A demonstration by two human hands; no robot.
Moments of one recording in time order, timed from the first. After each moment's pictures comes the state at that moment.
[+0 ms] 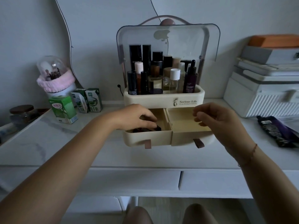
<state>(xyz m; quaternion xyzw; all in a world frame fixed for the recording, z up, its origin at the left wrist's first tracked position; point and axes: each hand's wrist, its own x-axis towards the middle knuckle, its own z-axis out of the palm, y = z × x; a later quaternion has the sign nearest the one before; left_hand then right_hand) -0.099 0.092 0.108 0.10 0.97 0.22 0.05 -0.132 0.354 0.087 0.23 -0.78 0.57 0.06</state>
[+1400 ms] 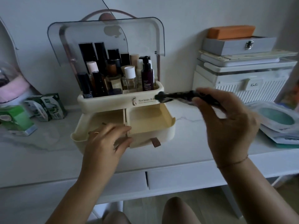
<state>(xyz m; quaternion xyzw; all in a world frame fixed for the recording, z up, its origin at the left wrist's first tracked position) -0.048 0.192 0.050 0.04 0.91 0.20 -0.37 -0.118 0.423 0.092 0.24 -0.69 0.43 0.53</state>
